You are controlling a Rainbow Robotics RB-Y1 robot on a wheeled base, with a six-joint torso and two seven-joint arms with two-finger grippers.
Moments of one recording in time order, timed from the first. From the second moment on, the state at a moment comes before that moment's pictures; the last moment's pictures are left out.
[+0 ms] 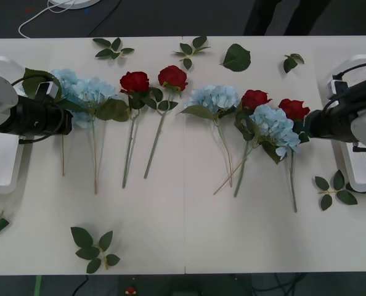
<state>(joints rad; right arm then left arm) -0.65 -1.08 0.75 -1.53 -0.82 0.91 0.81 -1.23 0.98 -1.84 -0.89 2.58 0.38 -2.00</state>
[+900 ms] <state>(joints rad) -0.68 -0.80 0.75 -1.22 -0.67 0.77 0.81 -1.56 1.00 -1.53 -0.32 2.46 1.31 -2.02</state>
